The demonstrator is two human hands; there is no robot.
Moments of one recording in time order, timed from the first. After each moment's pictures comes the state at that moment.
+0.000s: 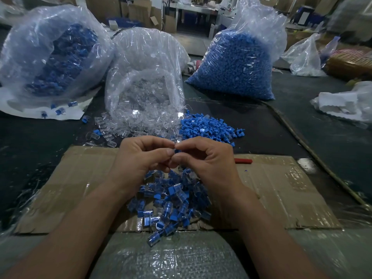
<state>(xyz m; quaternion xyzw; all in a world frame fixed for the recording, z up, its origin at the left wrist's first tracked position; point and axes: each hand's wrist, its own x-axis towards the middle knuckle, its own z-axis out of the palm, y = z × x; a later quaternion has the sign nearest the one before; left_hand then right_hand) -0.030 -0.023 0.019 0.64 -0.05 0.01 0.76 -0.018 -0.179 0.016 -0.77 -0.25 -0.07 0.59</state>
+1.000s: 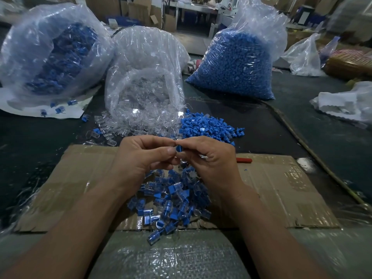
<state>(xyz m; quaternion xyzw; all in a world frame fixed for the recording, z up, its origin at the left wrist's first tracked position) -0.027 -0.019 0.017 0.62 -0.04 -0.01 0.79 -0.011 -0.179 0.010 -0.79 -0.33 -0.24 0.45</state>
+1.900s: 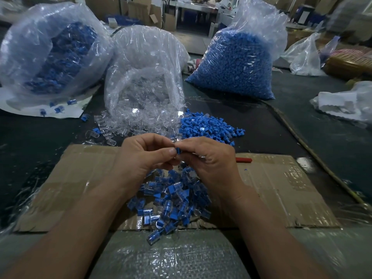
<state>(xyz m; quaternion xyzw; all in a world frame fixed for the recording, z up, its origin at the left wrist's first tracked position) -0.029 -0.020 0.016 0.63 -0.04 0.00 0.77 -0.013 -0.176 0.010 -0.79 -0.36 -0.26 0.43</state>
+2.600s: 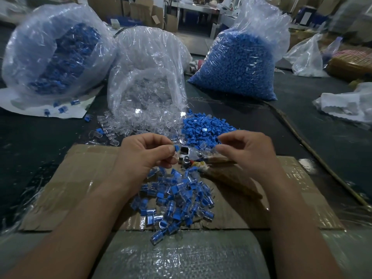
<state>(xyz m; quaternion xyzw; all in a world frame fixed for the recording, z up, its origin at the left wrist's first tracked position) -0.024 -0.018 0.009 0.66 -0.03 0.05 0.75 0.000 -0.232 0.032 -0.90 -0.11 -0.07 0.41</state>
